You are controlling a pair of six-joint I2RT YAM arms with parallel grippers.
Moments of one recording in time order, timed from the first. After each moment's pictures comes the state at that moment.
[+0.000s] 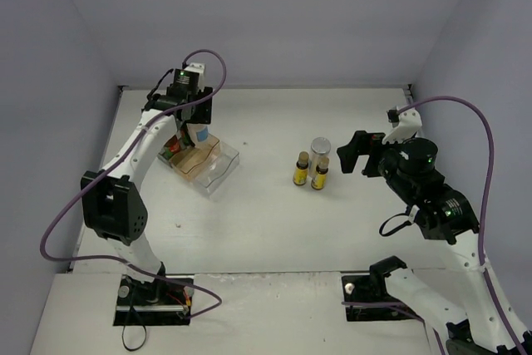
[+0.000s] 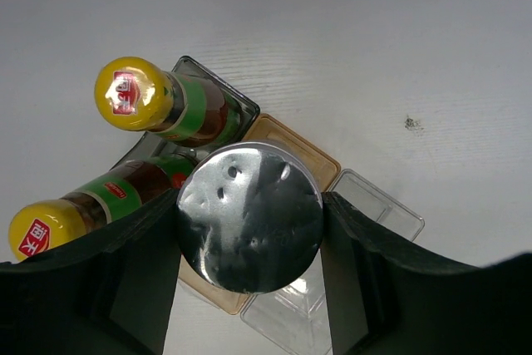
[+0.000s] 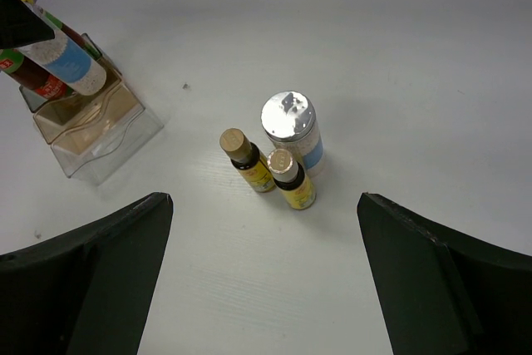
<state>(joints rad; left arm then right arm) -0.27 1.72 1.63 -0.66 -0.19 -0.12 0.39 0.78 1.10 -0.66 0.07 0.29</state>
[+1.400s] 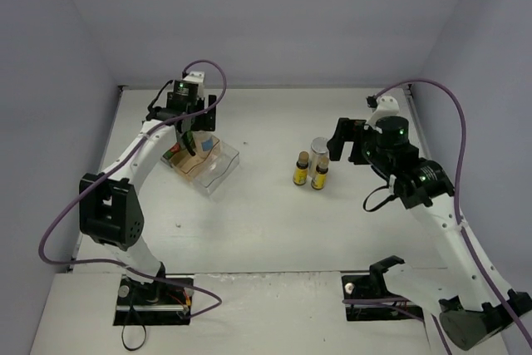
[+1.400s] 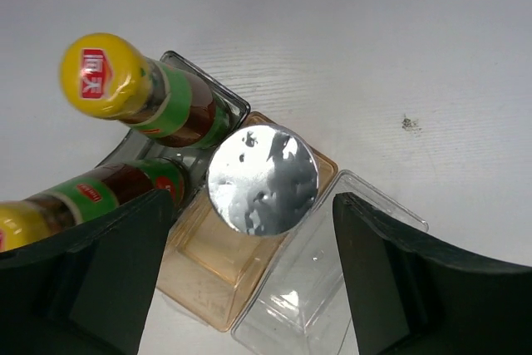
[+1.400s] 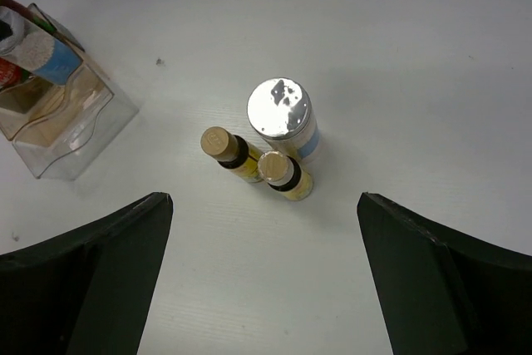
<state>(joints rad) -0.27 1.68 1.43 -0.48 -0.16 -0.12 0.39 0.96 1.14 -0.66 0.08 0.31</state>
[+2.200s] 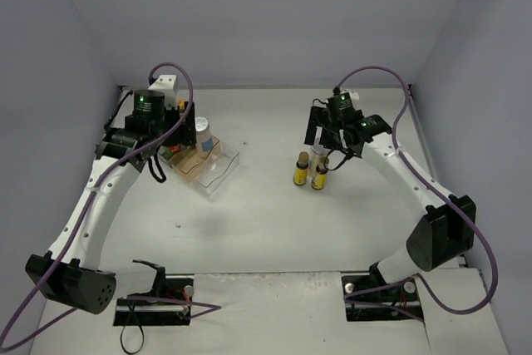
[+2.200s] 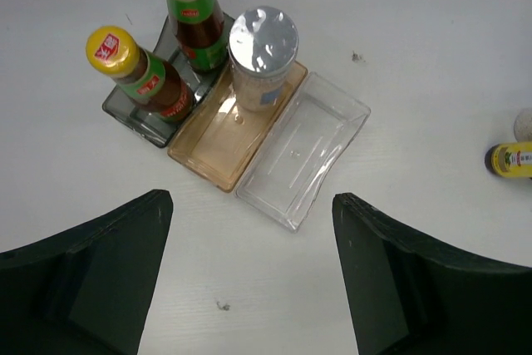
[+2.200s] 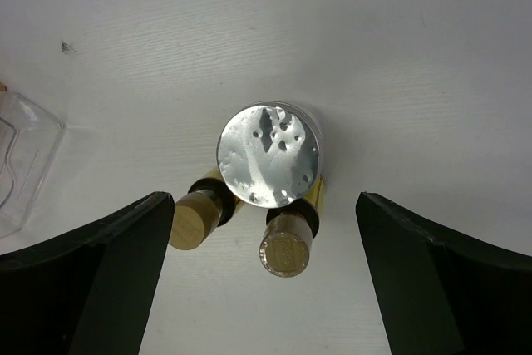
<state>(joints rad) -0.27 1.25 1.41 -0.78 -0.10 -0.17 0.42 1.49 1.33 -0.72 0.19 0.51</state>
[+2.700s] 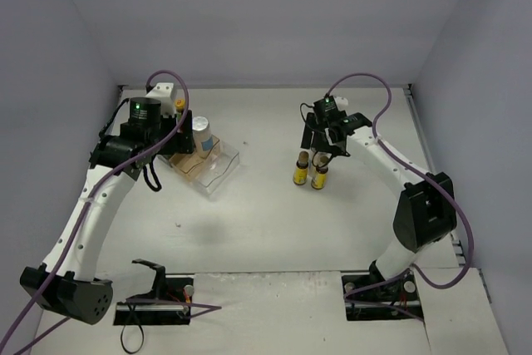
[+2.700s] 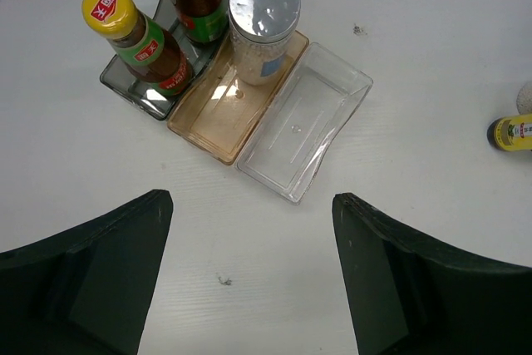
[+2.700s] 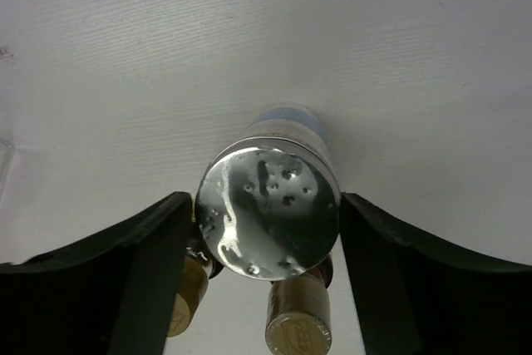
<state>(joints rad) -0.27 1.17 1.36 -0.86 -0.09 -0.18 0.43 1.64 1.34 -0.68 0.23 0.56</state>
